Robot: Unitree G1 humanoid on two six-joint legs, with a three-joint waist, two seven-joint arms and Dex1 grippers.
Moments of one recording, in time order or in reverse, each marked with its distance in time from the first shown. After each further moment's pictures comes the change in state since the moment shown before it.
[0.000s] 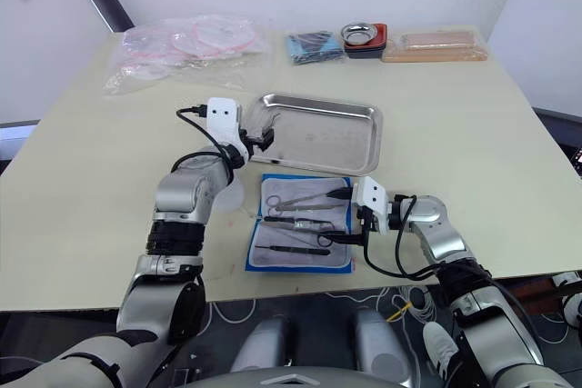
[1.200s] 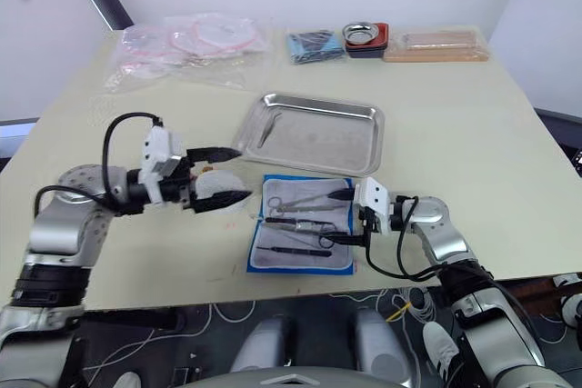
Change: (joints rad) left arm 0.349 0.598 0.008 -0.228 -0.325 -0.385 -1.156; right arm 0.012 -0.005 -0.010 -0.004 0.003 -0.001 0.021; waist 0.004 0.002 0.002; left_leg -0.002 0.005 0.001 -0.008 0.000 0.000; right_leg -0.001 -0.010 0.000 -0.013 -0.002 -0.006
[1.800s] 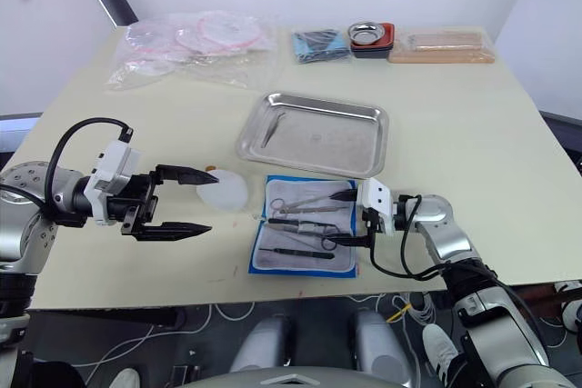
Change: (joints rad) left arm 0.055 0.147 0.039 -0.018 -0.087 0.003 -0.225; right arm -0.006 -0.024 -0.005 0.004 0.003 -0.009 0.039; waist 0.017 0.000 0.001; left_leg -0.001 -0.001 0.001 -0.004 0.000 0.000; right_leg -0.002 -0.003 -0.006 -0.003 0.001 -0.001
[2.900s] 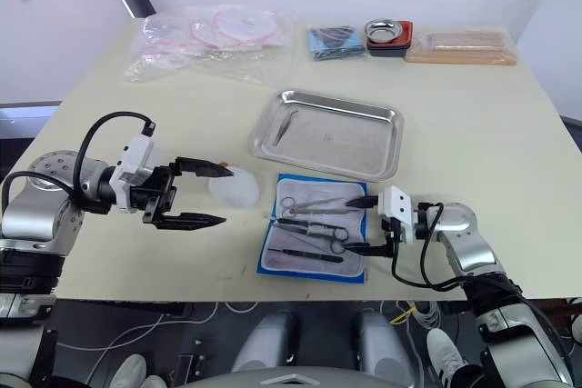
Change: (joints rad) left arm -0.145 -0.051 -0.143 0.149 0.037 -0.099 -0.023; right arm 0.106 -0.079 -0.057 -0.104 0.040 0.000 0.065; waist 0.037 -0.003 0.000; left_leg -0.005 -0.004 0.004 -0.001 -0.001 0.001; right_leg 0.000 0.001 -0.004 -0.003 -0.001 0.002
